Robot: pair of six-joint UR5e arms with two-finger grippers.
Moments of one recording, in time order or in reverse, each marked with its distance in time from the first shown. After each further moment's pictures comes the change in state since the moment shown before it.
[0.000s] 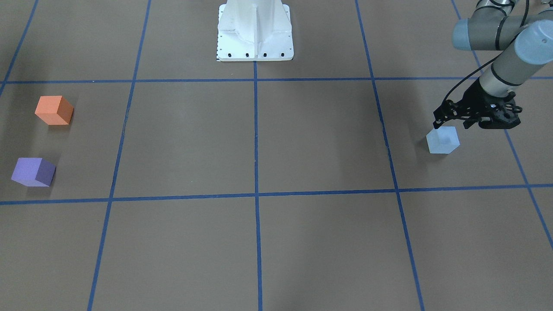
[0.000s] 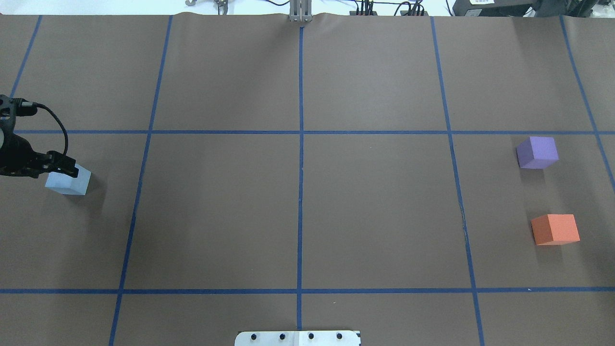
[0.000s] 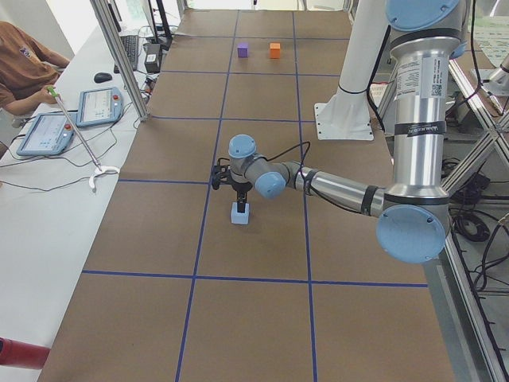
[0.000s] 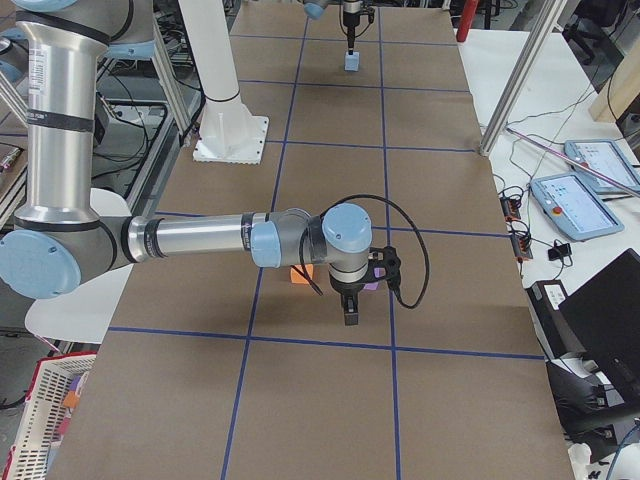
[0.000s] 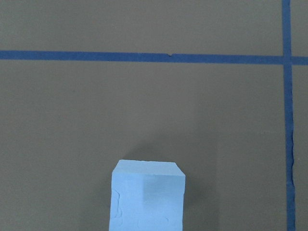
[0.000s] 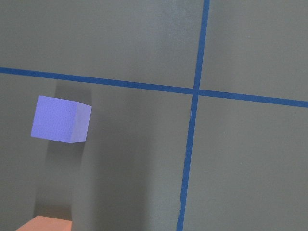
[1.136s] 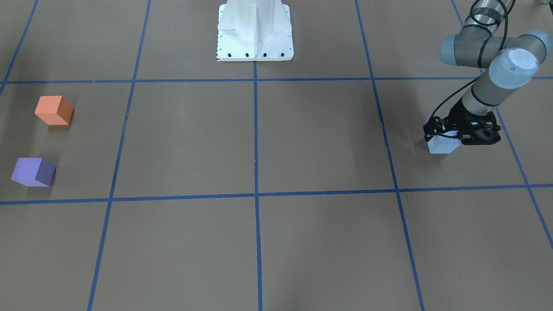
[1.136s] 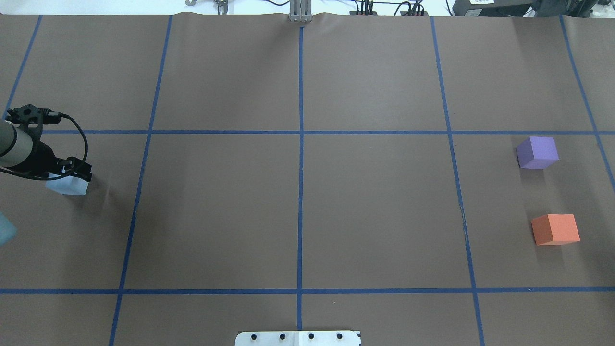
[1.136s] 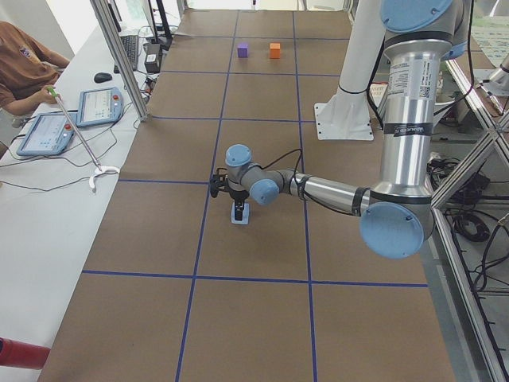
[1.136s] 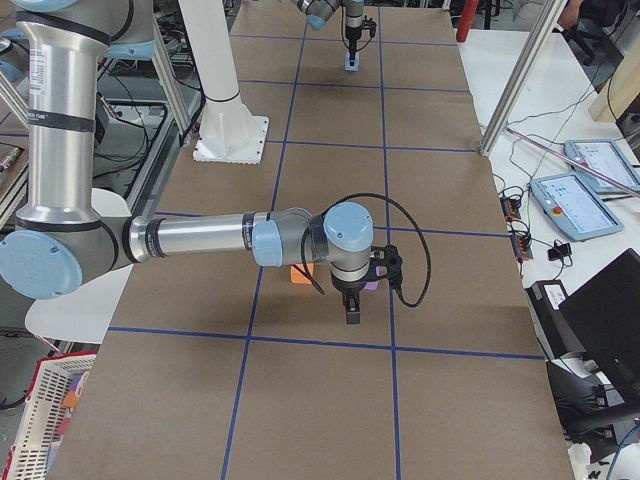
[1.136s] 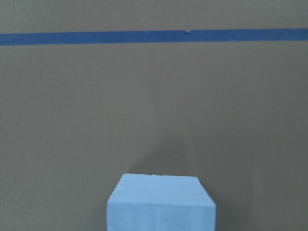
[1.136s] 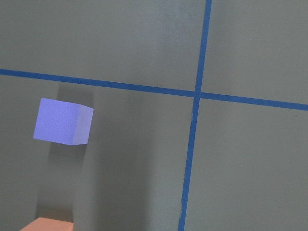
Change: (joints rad) left arm 0.034 -0.066 0.120 -0.019 0.034 0.006; right arm 0.000 0.007 -0.001 0.000 0.001 0.000
